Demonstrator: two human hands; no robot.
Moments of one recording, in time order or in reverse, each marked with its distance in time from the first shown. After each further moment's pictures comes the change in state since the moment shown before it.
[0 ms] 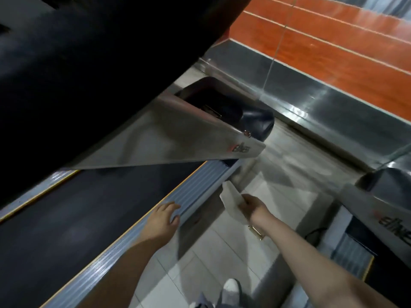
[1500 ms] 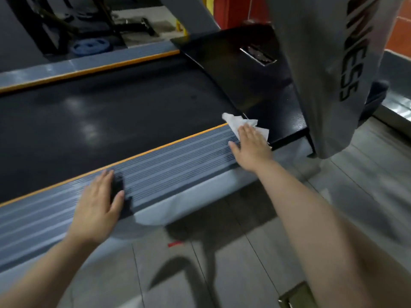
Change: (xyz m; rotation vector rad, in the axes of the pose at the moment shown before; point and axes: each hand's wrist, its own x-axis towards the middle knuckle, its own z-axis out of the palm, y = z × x) left_hand 0.262 -0.259 0.367 0.107 0.605 -0.376; right_hand 0.601 0.143 0.128 -0.928 0.246 -0.688
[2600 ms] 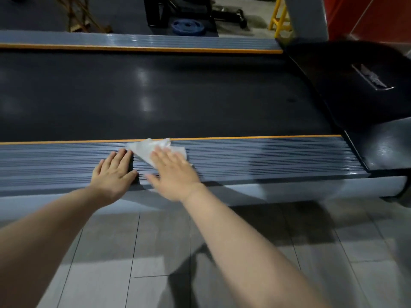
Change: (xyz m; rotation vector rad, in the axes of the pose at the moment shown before) left_hand -0.069 -0.164 -0.084 0.166 -0.248 -0.411; right_hand -0.157 -0.381 0.074 0.013 -0.113 -0.851
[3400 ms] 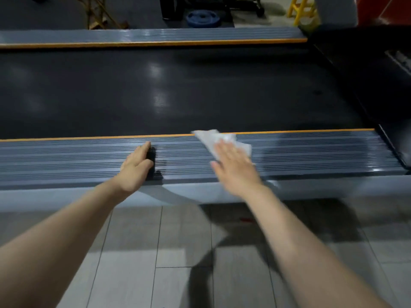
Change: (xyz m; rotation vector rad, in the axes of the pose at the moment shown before) left_hand -0.014 -0.006 -0.026 -0.621 -0.025 0.006; right_hand -0.038 0.064 -0.005 0.050 0.067 0.235
